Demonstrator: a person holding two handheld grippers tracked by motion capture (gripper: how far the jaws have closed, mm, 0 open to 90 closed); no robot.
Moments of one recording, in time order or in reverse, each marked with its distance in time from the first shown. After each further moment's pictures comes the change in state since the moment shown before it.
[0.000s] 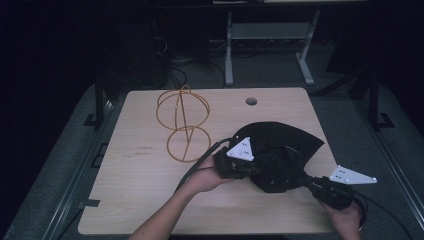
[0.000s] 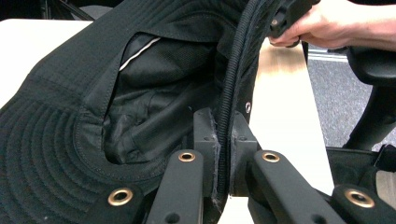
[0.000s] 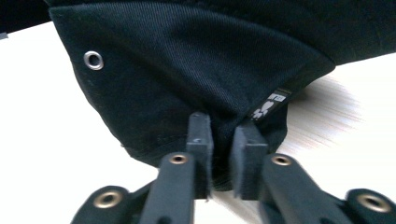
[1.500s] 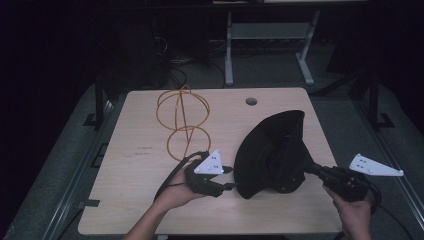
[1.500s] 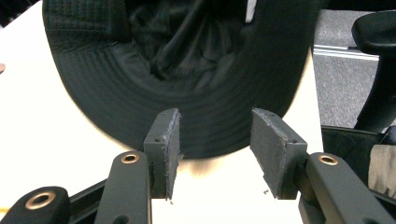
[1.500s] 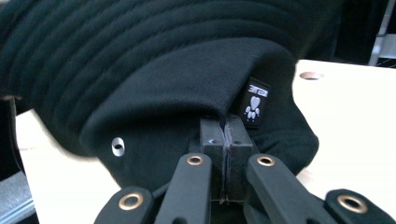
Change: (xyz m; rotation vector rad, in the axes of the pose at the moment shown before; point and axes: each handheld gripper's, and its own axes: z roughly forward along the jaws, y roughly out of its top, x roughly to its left) left arm -0.023 -0.053 -0.051 -0.007 0.096 -0.034; right arm 0.009 0.051 -0.031 -0.159 0.042 0.076
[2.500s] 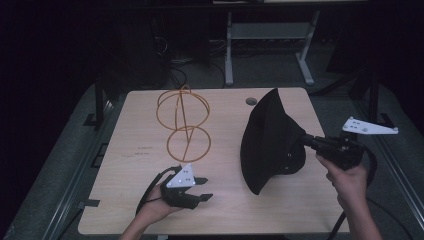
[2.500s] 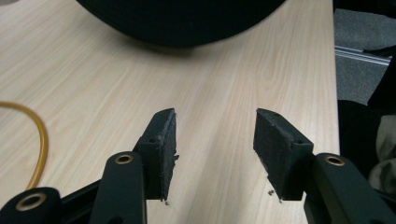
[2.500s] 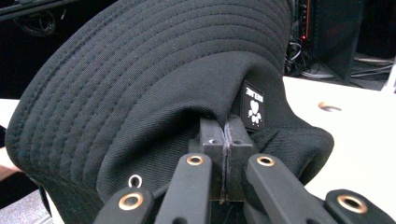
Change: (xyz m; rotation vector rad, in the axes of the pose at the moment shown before) left arm -0.004 -0.077 -0.020 0.003 0.057 -0.107; right arm 0.003 0.085 0.030 0.032 0.057 0.049
